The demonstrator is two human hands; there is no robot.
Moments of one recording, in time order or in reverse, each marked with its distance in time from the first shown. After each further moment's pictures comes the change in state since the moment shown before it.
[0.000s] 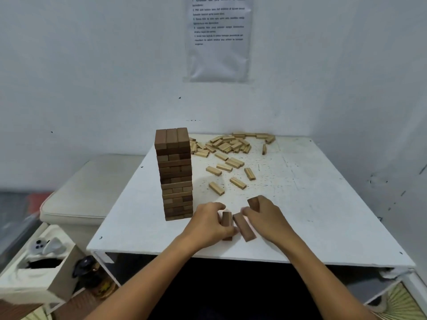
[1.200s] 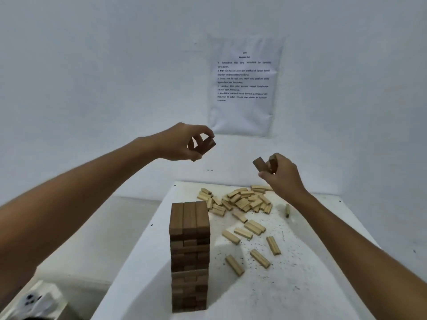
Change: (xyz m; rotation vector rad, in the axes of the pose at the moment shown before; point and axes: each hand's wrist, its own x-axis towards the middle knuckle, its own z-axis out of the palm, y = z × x) left_hand 0.178 0.048 -0.289 0.421 0.102 0.426; right_hand 0.203 -0.129 -0.081 -0.039 0.328 -0.529
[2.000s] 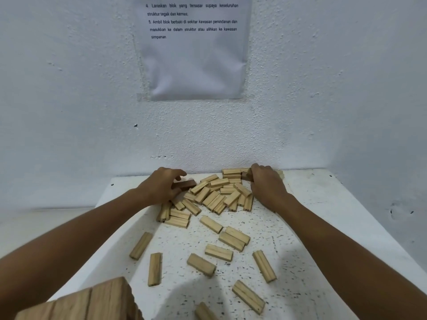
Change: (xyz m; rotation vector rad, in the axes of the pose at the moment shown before) left_hand 0.114 -0.121 0.248 -0.025 -0.082 -0.082; right_hand 0.061 0.197 0.087 -0.696 -0.177 0.108
